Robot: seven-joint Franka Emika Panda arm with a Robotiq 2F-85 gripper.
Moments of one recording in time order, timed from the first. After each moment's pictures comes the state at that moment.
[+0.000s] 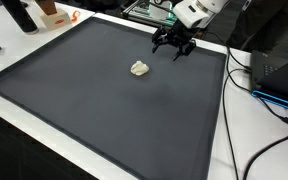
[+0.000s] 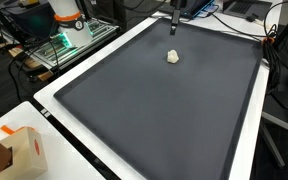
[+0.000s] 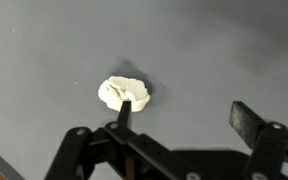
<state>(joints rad) 0.42 0.33 0.11 -2.11 -0.58 2.23 0.50</state>
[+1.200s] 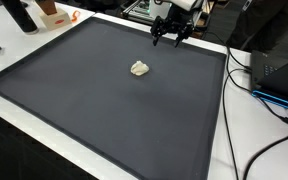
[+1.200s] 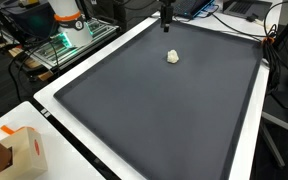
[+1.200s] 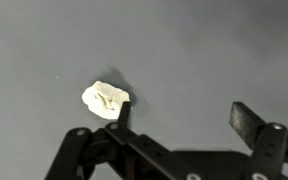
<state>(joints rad) 0.31 0.13 0.17 -2.34 -0.45 2.41 0.11</state>
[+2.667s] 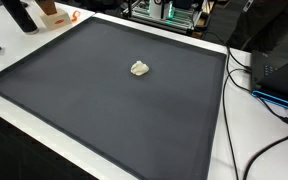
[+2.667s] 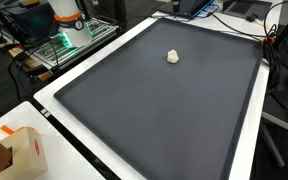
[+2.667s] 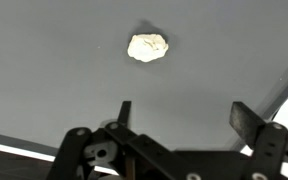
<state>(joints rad) 0.13 -0.04 0.11 -2.23 0.05 2.35 -0.17</state>
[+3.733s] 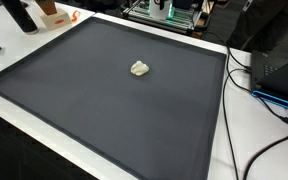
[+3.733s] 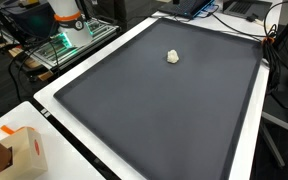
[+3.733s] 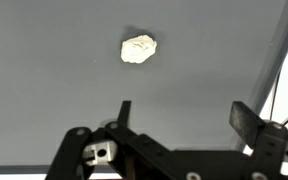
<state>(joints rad) 0.12 -0.02 0.10 -2.12 0.10 2.21 0.04</state>
